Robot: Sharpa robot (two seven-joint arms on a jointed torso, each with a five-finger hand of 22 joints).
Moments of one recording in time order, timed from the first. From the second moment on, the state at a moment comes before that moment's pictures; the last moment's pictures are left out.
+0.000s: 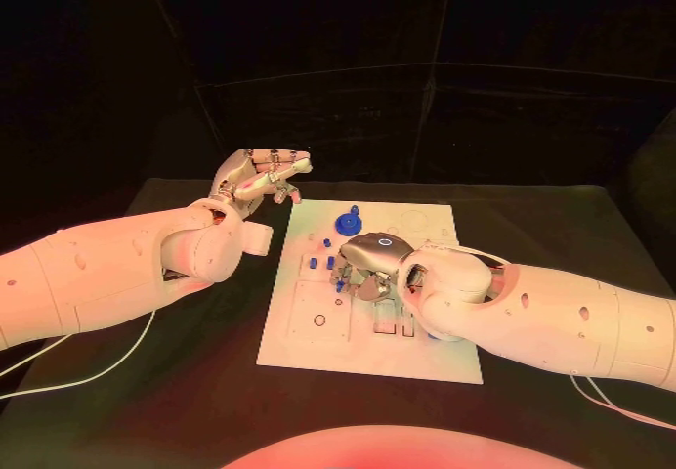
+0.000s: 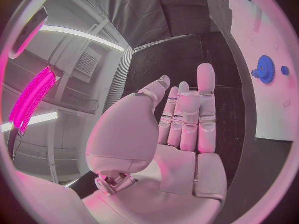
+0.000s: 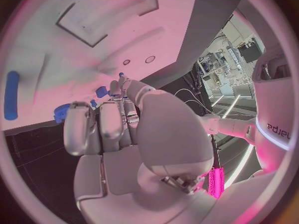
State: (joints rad) left arm 1.24 -0.85 -0.14 1.48 0.05 -0.34 0.57; left_hand 1.33 -0.08 0.29 0.01 0.11 1.06 0.17 0.10 0.07 1.15 0.10 0.16 0.08 1.31 0.01 1.12 0.67 0.17 1.26 0.11 0.58 0.70; right arm 1.11 -0.57 -0.08 1.57 -1.66 -0.22 -0.19; right_hand 1.43 -0.08 0.46 -0.01 0.10 1.15 0.14 0.09 0.08 1.20 0.06 0.18 0.12 1.47 -0.01 1.25 1.06 0.08 1.39 0.09 1.43 1.31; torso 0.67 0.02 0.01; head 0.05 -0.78
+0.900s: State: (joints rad) left arm 1.24 -0.85 -0.14 1.48 0.05 -0.34 0.57; left_hand 1.33 -0.08 0.29 0.01 0.11 1.06 0.17 0.11 0.07 1.15 0.10 0.17 0.08 1.31 0.01 1.12 0.67 0.17 1.26 0.11 0.58 0.70; right arm 1.10 -0.56 -0.08 1.57 -1.67 -0.17 -0.18; right_hand 1.42 -0.08 0.46 -0.01 0.10 1.14 0.14 0.08 0.08 1.20 0.06 0.18 0.12 1.47 -0.01 1.25 1.06 0.08 1.39 0.09 1.43 1.31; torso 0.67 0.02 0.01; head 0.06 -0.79
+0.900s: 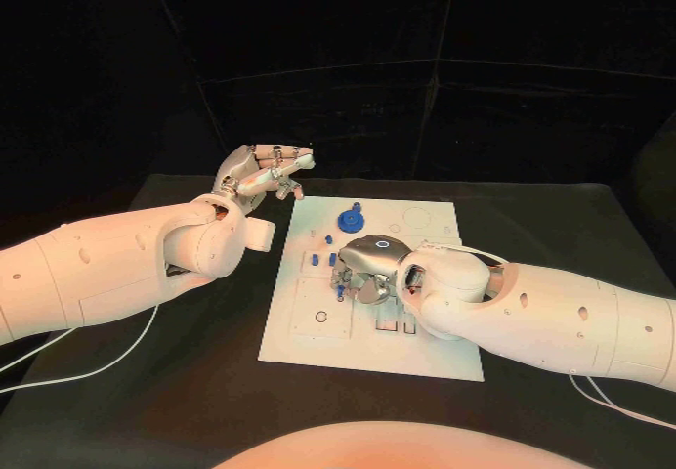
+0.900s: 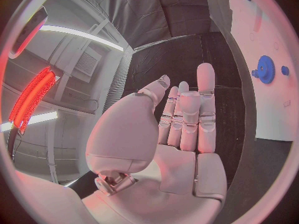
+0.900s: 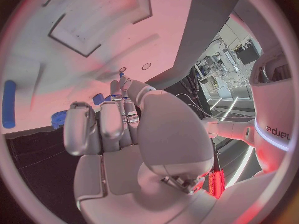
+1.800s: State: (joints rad) left arm 1.24 -0.85 -0.14 1.48 0.05 -0.34 0.57; left_hand 1.33 -0.08 0.29 0.01 0.11 1.06 0.17 0.11 0.07 1.15 0.09 0.17 0.08 1.31 0.01 1.12 0.67 0.17 1.26 0.11 0.58 0.70; right arm 1.10 -0.55 -0.08 1.57 -1.69 -0.14 -0.18; right_hand 1.42 -0.08 0.46 -0.01 0.10 1.14 0.14 0.08 0.08 1.20 0.06 0.18 0.12 1.47 -0.01 1.25 1.05 0.08 1.39 0.09 1.43 1.31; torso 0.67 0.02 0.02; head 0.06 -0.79
